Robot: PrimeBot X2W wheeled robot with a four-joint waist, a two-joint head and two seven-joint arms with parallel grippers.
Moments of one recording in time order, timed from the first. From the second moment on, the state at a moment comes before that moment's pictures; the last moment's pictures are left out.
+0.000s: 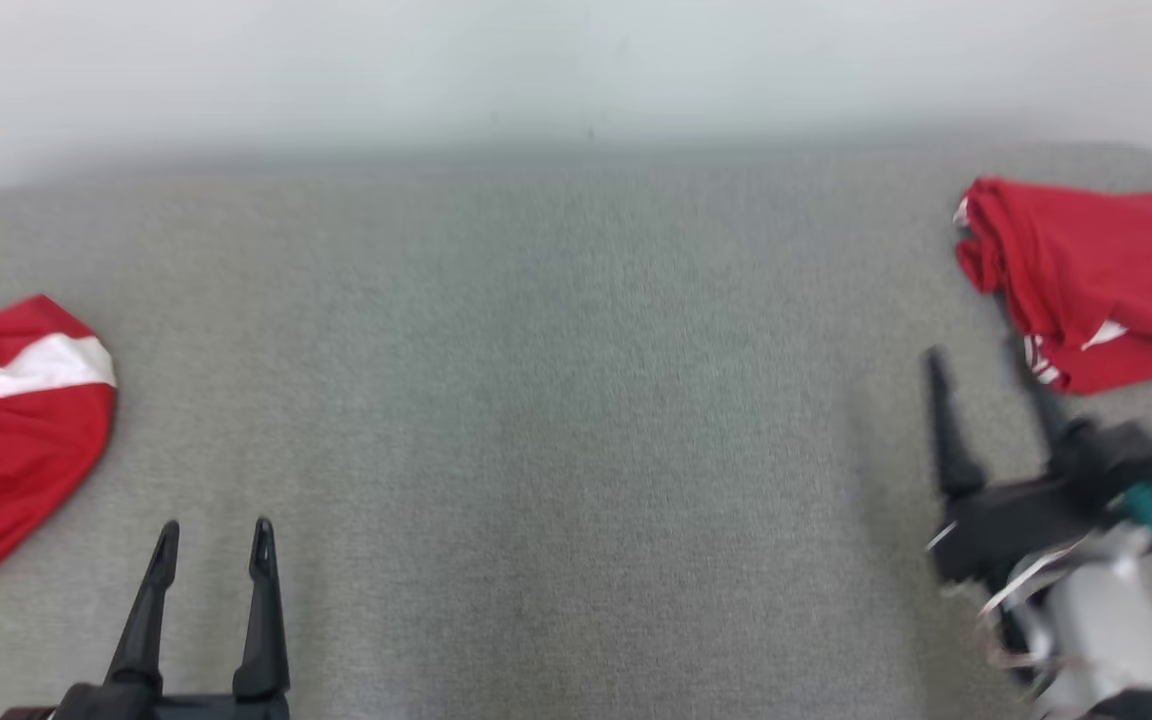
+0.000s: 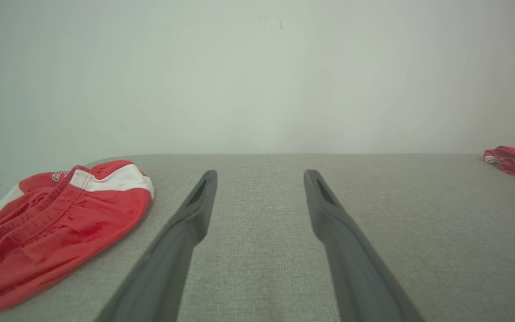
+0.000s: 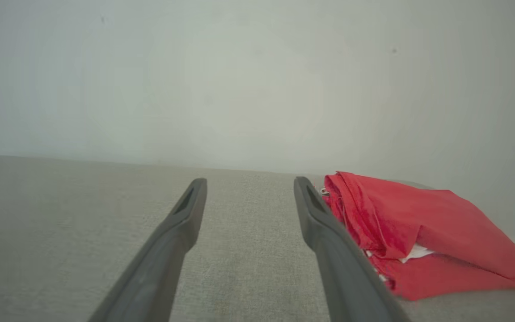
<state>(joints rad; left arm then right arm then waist) 0.02 0.06 0.05 -0.02 -0.11 -0.13 -0.26 -0.40 -0.27 0.05 0.45 0.19 0.13 -0.26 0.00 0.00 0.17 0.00</state>
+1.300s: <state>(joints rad) 0.11 0.05 0.06 0.11 -0.08 -0.13 -0.26 0.10 -0.05 -0.07 0.14 0.12 0.13 -0.26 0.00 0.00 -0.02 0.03</state>
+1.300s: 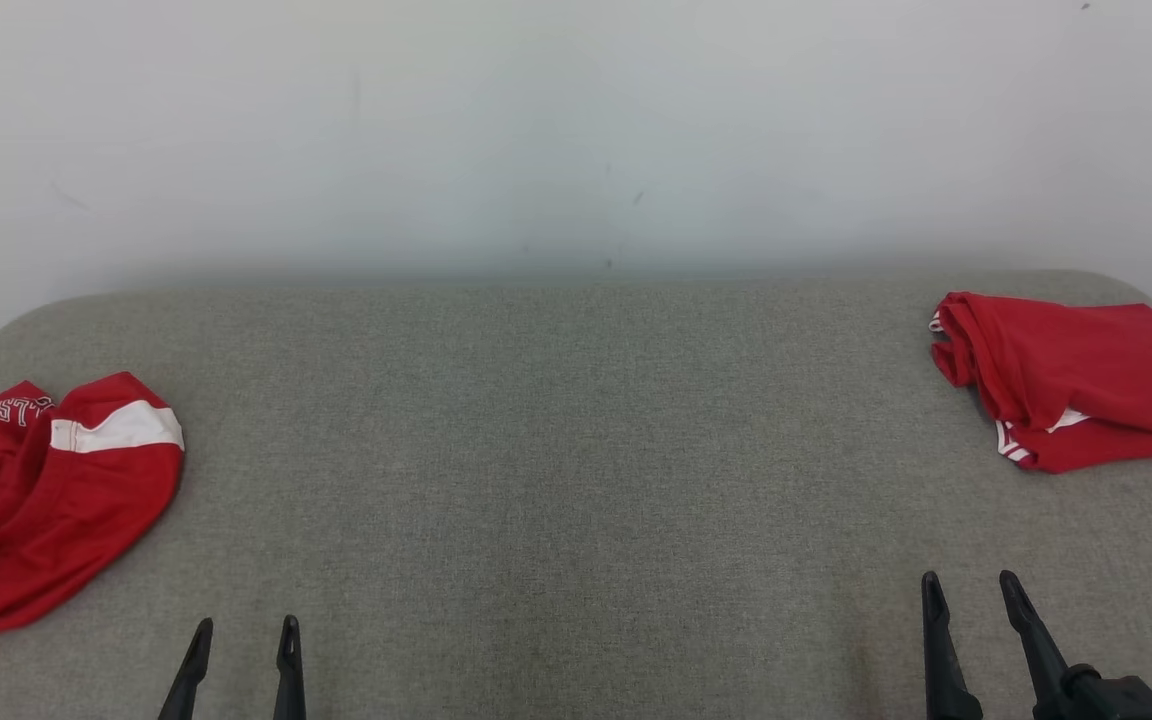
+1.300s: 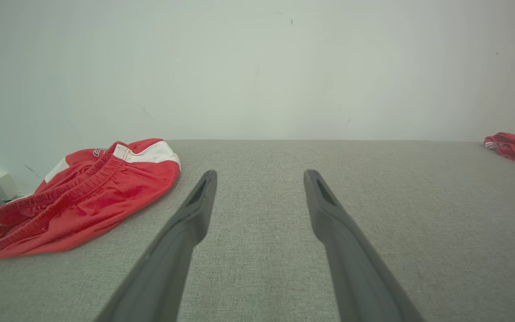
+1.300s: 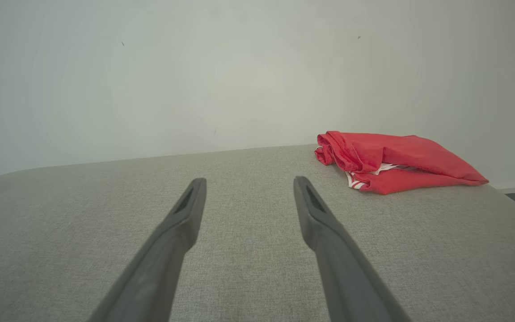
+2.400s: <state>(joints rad) 0.11 0.05 0.06 0.13 -0.09 -0.13 -0.26 0.10 -0.05 -0.06 0.16 0.13 0.13 -0.26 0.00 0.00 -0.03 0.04</state>
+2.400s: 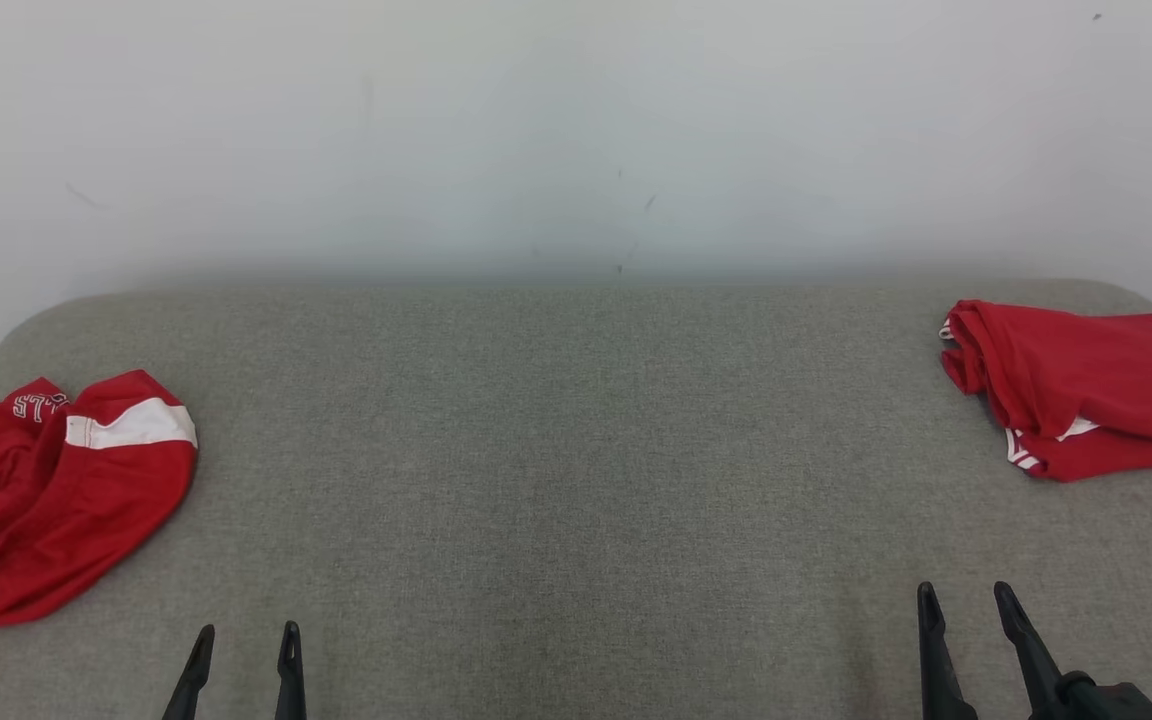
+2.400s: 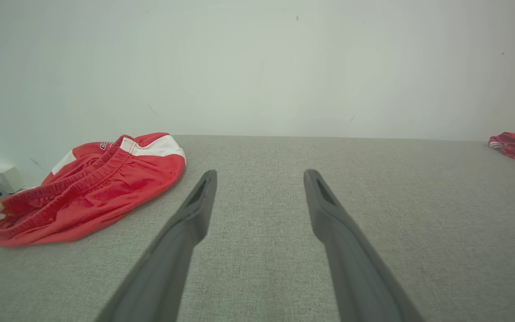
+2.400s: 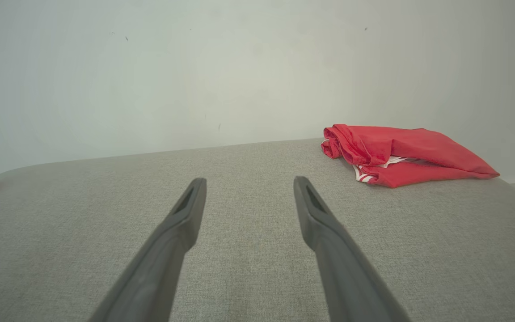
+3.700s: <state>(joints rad) 0.11 0.08 0.10 0.15 -0.09 -0.13 -0.26 0.12 -0.05 -0.05 0.19 0.19 0.13 -0.26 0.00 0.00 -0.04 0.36</state>
